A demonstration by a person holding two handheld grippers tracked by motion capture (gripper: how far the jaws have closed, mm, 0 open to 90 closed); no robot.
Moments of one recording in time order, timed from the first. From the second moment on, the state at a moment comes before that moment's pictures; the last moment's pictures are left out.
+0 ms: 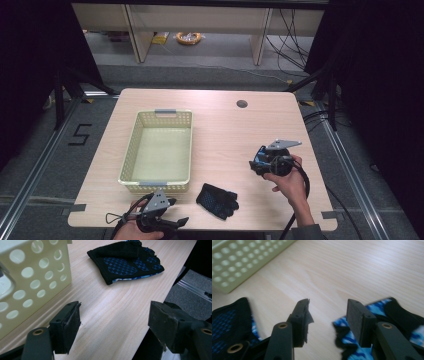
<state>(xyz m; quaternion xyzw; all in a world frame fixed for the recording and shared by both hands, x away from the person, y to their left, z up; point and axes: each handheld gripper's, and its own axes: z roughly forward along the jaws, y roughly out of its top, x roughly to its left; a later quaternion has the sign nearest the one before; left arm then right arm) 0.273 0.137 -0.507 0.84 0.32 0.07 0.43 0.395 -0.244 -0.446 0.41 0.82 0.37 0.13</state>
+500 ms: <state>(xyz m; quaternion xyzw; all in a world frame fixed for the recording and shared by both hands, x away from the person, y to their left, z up) 0.274 0.139 -0.505 0.85 0.32 0.07 0.42 0.414 -0.289 -0.465 0.56 0.74 0.31 0.20</state>
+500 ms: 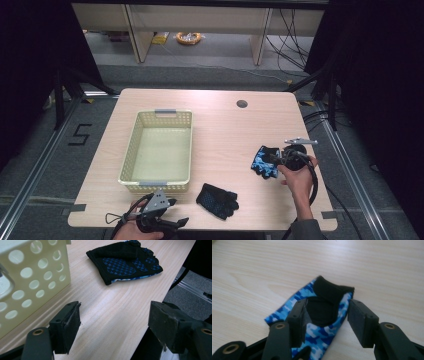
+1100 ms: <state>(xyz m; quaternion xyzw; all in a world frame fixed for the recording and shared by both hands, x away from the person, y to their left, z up) 0.273 0.137 -0.505 0.84 0.31 0.07 0.43 0.430 -0.293 -0.490 0.63 0.69 0.31 0.17</state>
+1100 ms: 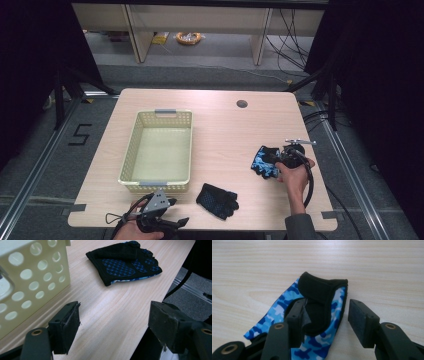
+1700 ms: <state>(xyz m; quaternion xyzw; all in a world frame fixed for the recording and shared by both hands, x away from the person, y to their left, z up) 0.273 0.137 -0.505 0.84 0.32 0.07 0.43 0.443 -0.289 -0.499 0.58 0.73 0.30 0.19</state>
